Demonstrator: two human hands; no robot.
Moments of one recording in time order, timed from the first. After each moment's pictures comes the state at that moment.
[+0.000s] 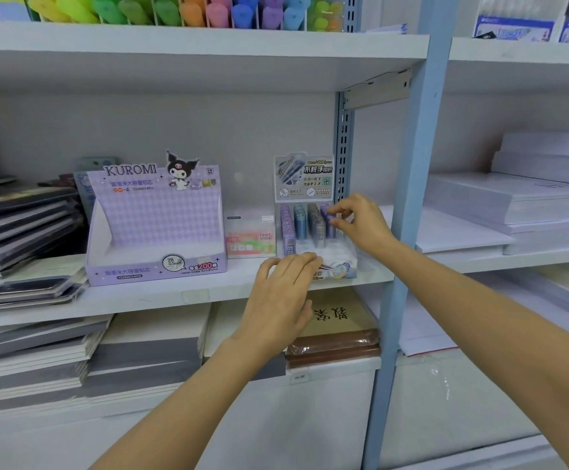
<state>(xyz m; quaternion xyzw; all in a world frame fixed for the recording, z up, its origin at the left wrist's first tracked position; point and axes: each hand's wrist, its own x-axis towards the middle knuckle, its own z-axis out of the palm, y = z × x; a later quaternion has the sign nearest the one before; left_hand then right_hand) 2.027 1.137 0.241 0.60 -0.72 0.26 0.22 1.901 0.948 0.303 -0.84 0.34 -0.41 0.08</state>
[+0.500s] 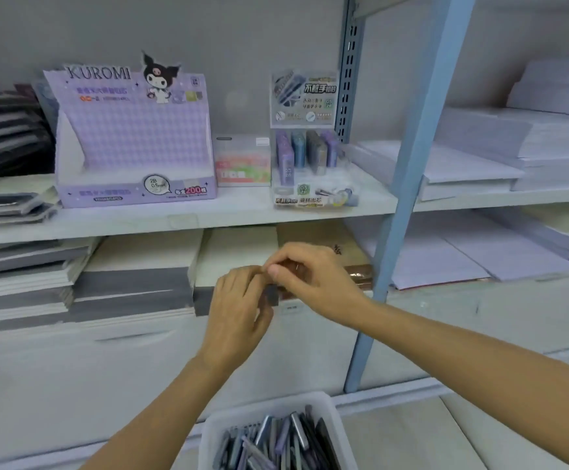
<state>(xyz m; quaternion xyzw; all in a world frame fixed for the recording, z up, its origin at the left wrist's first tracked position) 2.053 1.181 0.117 0.61 -0.67 0.20 0.38 1.906 1.107 0.188 -0.88 0.13 -0.38 0.27</state>
